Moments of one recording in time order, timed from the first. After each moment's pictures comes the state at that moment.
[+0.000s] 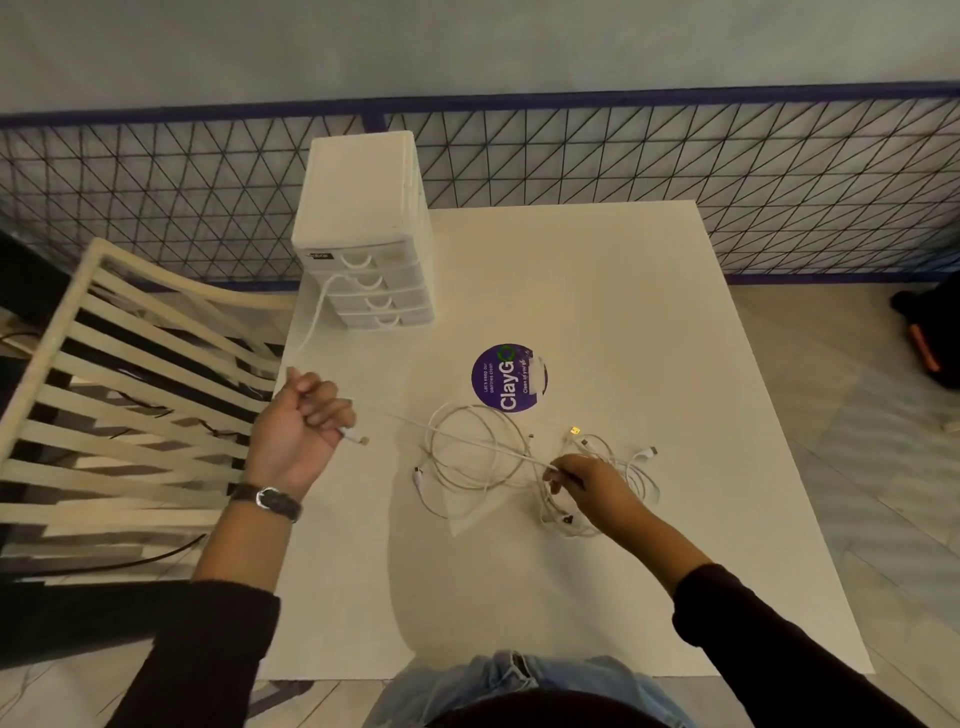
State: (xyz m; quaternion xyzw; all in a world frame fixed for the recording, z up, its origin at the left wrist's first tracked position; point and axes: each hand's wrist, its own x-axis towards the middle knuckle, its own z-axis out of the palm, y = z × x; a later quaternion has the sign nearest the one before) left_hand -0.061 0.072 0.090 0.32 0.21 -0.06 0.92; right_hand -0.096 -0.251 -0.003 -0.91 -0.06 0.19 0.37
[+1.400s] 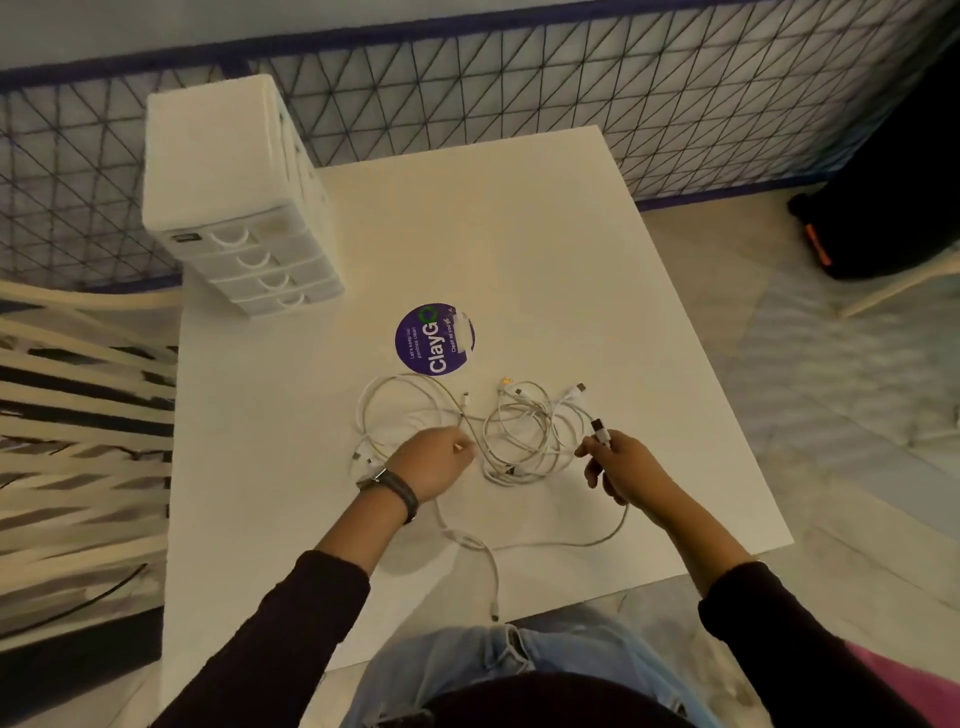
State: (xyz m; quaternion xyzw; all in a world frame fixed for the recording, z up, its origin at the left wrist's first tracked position) left_hand -0.087 -0.084 0.022 0.88 -0.05 -0.37 0.28; right_hand -0.148 -0.320 0.020 -0.77 0.28 0.26 0.51
